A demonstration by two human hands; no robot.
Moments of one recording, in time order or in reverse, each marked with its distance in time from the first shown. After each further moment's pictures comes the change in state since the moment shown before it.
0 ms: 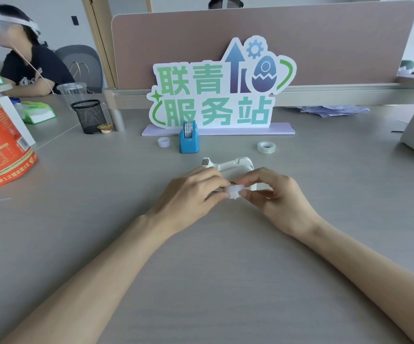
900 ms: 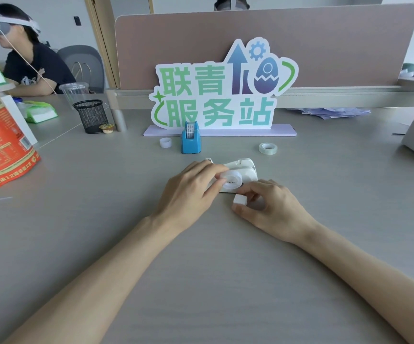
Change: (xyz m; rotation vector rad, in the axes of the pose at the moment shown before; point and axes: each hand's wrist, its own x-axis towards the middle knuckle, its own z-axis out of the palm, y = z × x) left_hand 0.002 0.006 0.002 0.080 0.182 -0.129; right_hand -0.002 0.005 0.009 -0.381 -0.110 0.048
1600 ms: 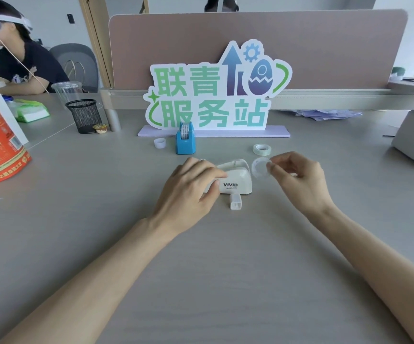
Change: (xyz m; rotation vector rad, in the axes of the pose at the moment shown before) left_hand 0.002 0.002 0.004 -0.008 0.034 0.094; right_hand 0.018 0.024 -0.038 0.342 0.402 0.268
